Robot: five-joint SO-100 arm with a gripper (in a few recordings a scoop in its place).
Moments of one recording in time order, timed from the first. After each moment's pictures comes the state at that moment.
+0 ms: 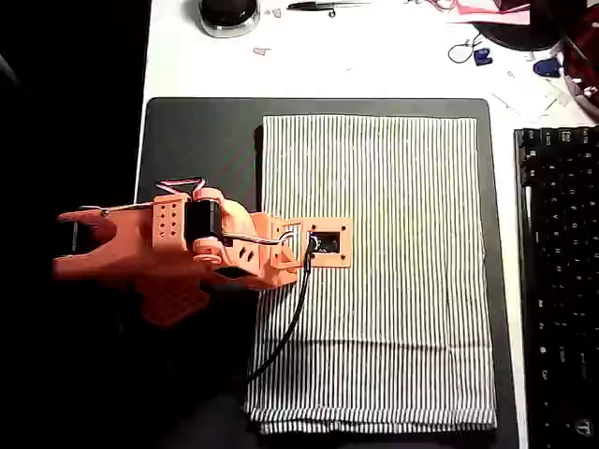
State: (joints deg) arm -2.2 190.5 177.5 75.1 -86.5
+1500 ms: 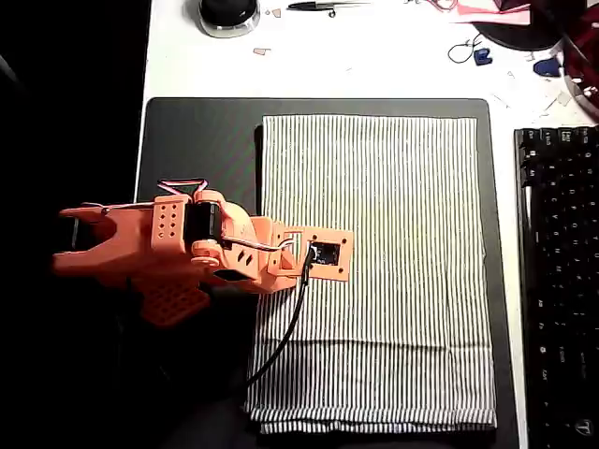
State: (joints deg) arm 0.4 190.6 177.5 75.1 -83.0
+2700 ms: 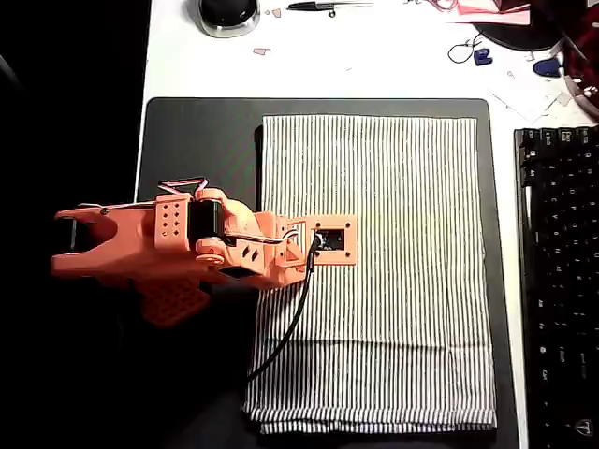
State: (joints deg) arm -2.4 187.0 177.5 68.9 -86.7
